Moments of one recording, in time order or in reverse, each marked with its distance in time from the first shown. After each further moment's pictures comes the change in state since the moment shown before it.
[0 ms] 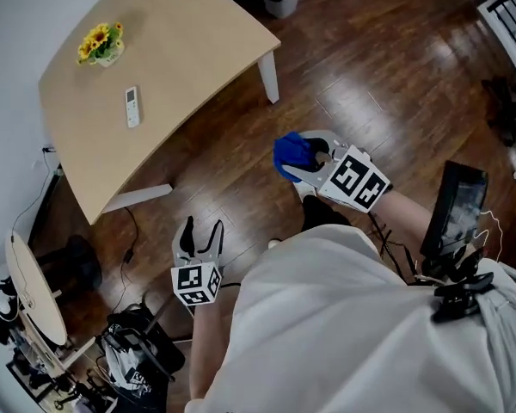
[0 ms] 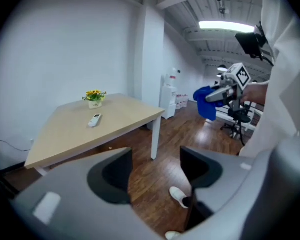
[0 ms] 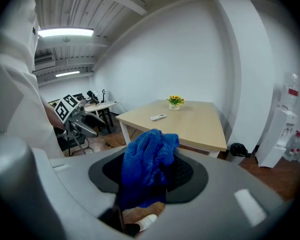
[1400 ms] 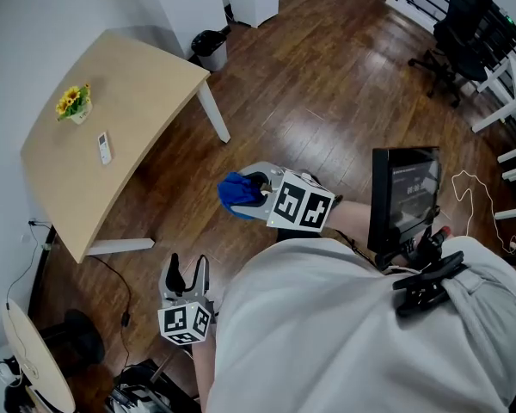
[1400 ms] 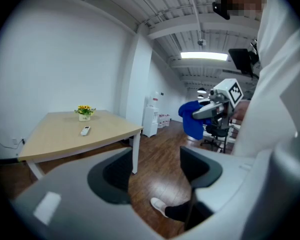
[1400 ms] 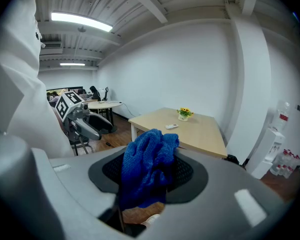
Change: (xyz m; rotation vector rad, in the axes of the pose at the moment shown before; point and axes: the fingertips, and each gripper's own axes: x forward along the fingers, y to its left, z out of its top) left arm -0.125 -0.063 -0.007 0.014 -0.238 -0.189; right arm -0.055 0.165 0.026 -0.138 -0.033 -0.083
